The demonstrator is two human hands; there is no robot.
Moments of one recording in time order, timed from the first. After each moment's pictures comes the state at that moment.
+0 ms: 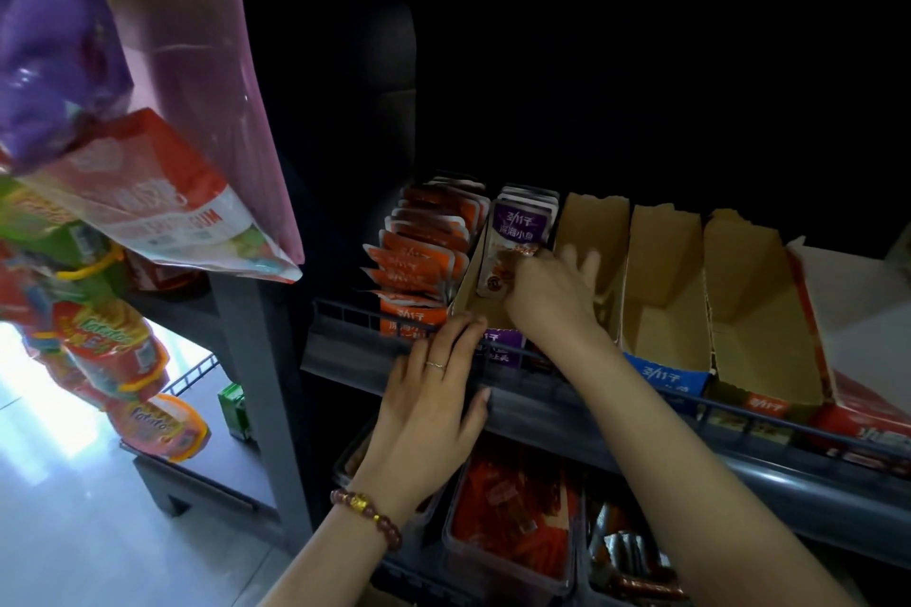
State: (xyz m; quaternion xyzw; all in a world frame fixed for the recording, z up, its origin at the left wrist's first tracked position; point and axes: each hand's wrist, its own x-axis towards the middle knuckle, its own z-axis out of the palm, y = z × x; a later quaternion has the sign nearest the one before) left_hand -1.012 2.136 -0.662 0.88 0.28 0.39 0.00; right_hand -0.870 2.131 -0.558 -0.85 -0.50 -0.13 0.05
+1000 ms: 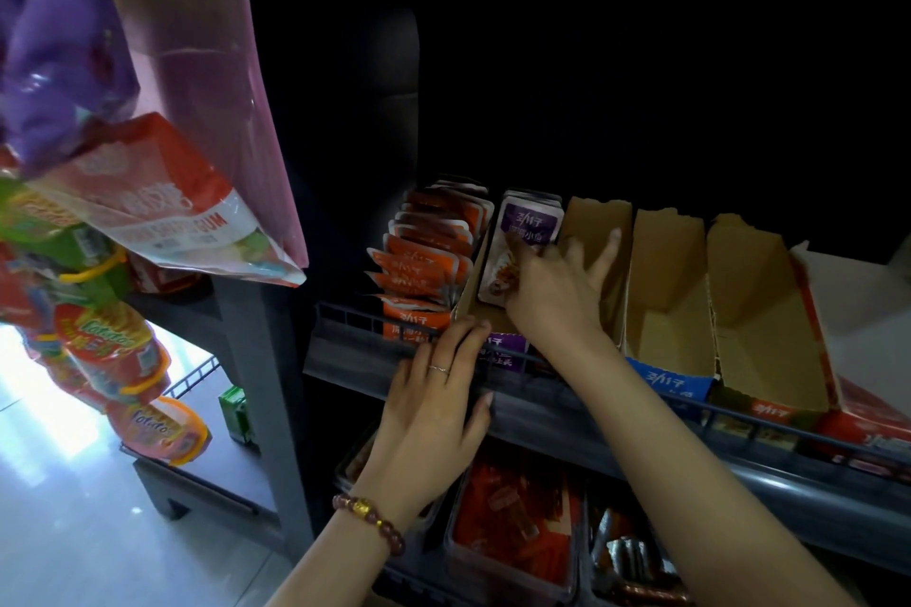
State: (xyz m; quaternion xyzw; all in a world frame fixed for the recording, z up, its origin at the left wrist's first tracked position) left_hand -1.014 2.134 -0.659 0.88 0.28 0.38 0.01; right_hand -0.872 2.125 -0.559 -0.84 -0.51 -0.18 0.10
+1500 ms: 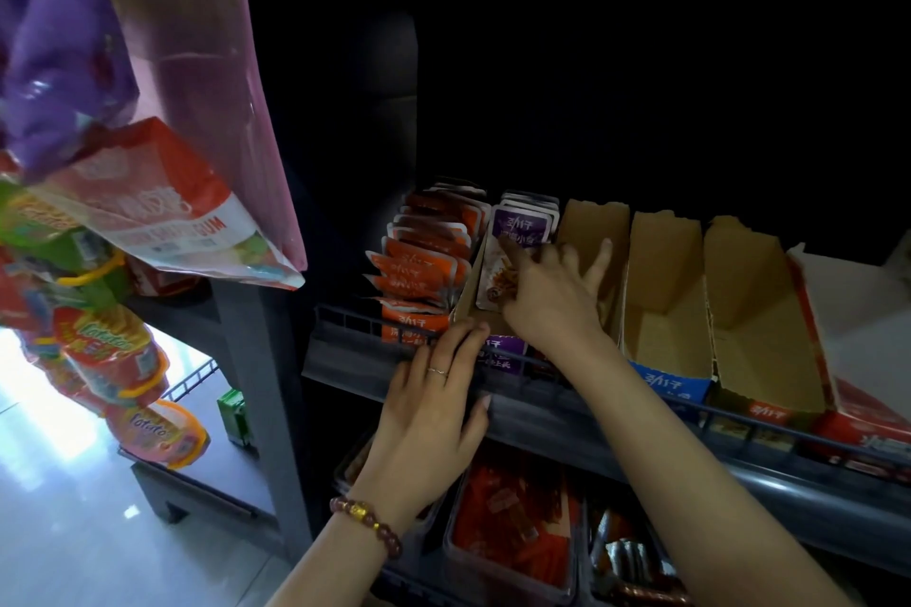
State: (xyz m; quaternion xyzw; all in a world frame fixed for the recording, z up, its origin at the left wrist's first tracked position) left_hand -1.015 2.134 -0.659 0.88 0.28 0.38 0.01; right_hand -0.866 2.127 -0.562 -0.83 -0.53 -0.16 0.10
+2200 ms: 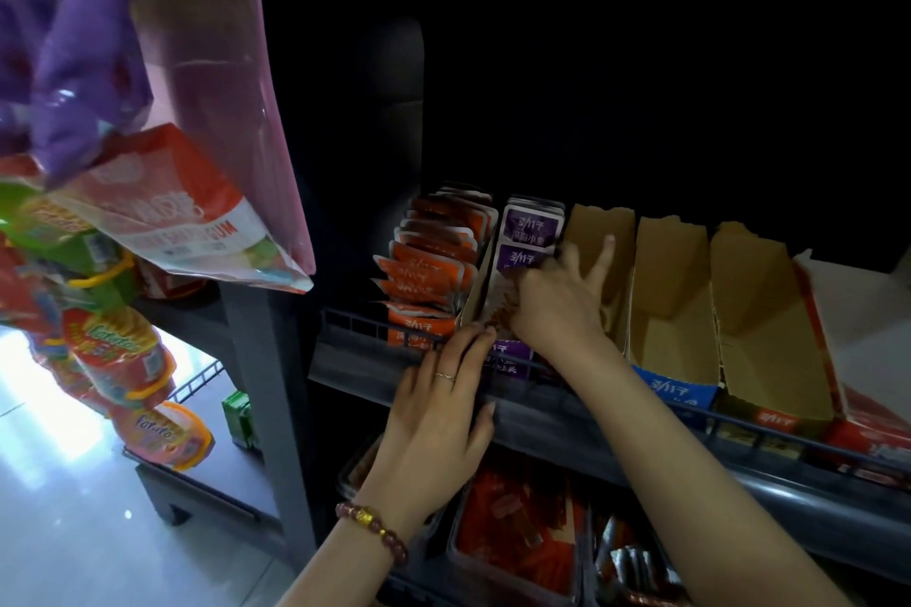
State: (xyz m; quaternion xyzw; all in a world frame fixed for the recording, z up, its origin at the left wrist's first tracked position) left_hand -1.016 2.132 -0.657 0.89 0.28 0.36 0.02; right_hand -0.871 2.131 -0.561 -0.84 -0.52 -0.17 -0.01
